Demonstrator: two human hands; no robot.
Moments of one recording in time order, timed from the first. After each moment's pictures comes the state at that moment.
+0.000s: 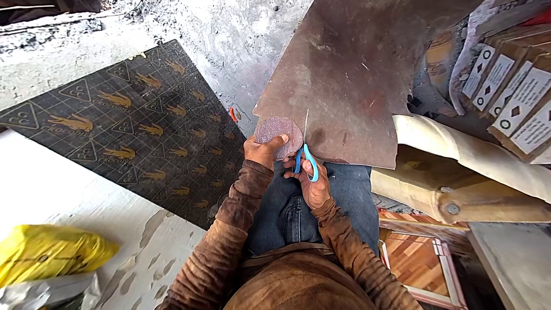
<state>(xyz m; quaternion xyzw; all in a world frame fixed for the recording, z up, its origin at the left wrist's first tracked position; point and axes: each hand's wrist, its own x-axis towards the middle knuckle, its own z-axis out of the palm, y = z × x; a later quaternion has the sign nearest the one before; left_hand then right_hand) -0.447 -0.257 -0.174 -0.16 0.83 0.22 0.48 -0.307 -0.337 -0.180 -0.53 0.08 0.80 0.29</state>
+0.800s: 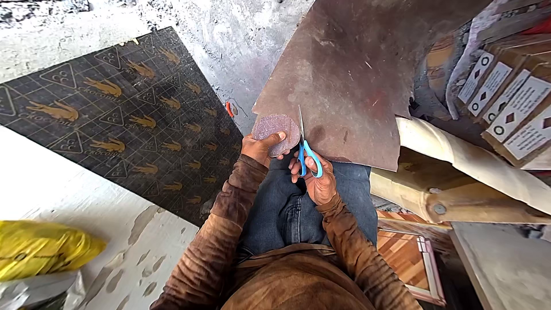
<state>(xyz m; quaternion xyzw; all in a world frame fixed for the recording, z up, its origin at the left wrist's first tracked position) -0.470 -0.265 -0.180 -0.23 0.78 0.22 0.54 -0.300 -0.332 -0.191 -0.48 0.10 0.82 0.30</state>
